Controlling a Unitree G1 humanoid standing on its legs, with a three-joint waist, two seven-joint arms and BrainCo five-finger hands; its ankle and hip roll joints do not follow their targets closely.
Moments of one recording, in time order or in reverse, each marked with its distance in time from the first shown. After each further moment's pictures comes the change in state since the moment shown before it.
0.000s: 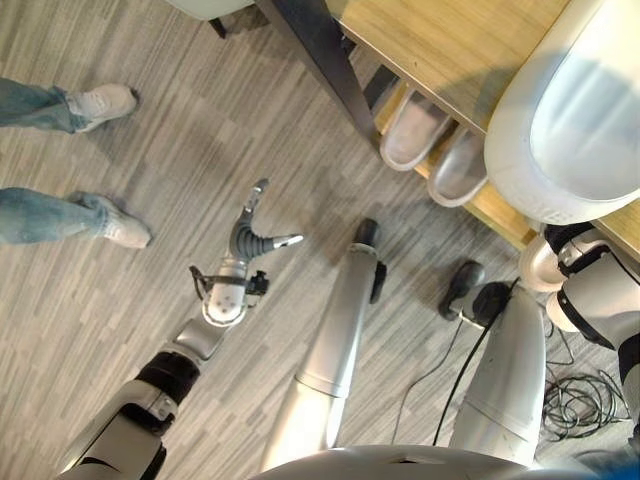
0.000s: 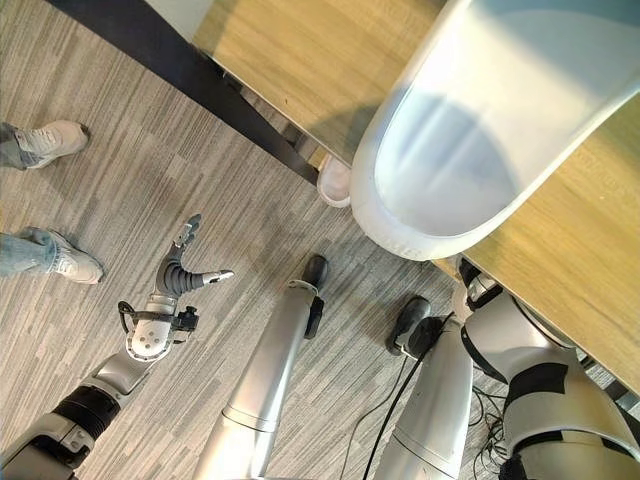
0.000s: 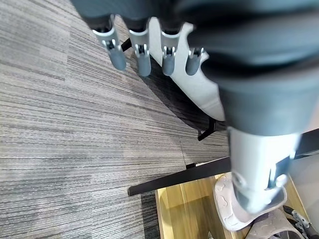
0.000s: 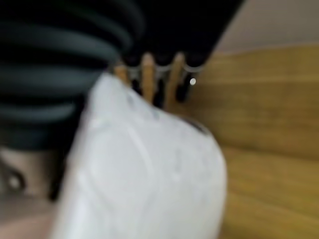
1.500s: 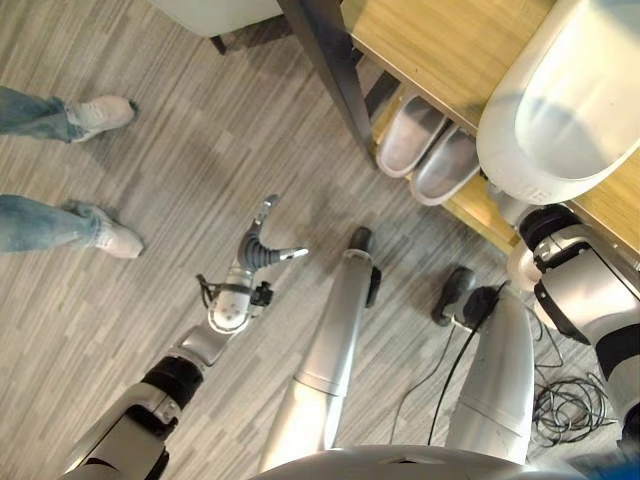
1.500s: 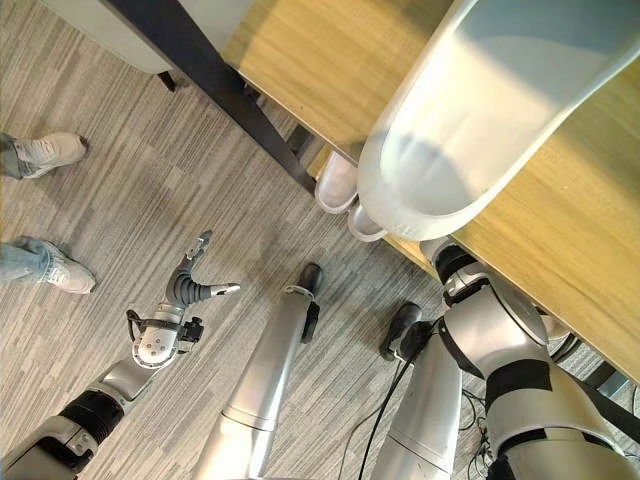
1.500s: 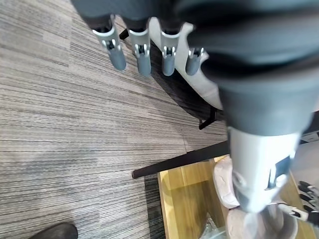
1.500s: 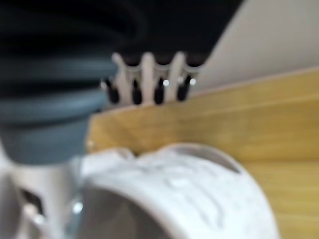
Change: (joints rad) left arm 0.005 -0.032 -0.047 0.094 -0.002 0.013 -0.036; right arm 0.031 0.113 -0.145 -0.053 0.120 -0.001 0.007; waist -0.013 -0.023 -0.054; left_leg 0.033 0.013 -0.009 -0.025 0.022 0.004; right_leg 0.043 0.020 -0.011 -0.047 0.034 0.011
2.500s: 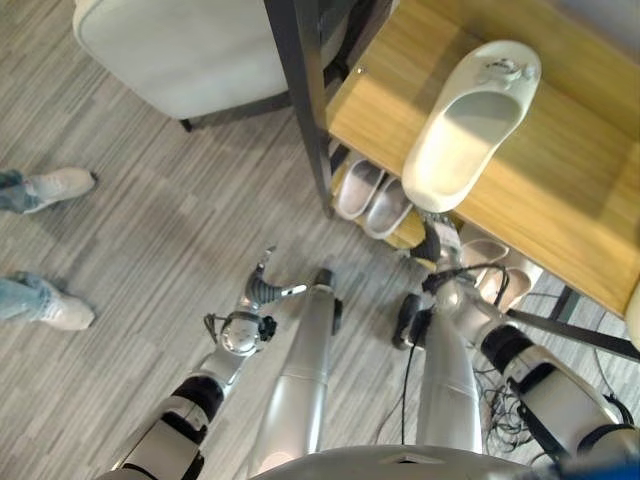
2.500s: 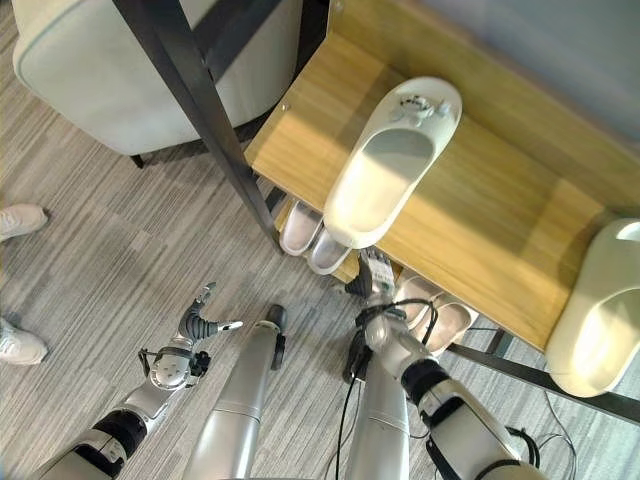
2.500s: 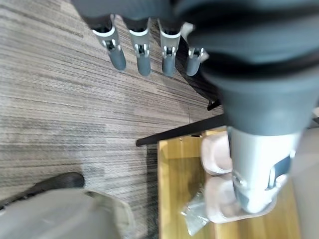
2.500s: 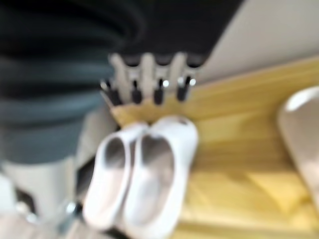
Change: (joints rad) left arm 0.015 -0.175 0.051 0.322 0.071 0.104 -0.070; right arm 0.676 0.190 -0.073 -0.409 -0.095 -0.050 0.180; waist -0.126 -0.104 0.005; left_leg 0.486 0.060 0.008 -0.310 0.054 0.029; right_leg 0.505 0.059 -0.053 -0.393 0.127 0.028
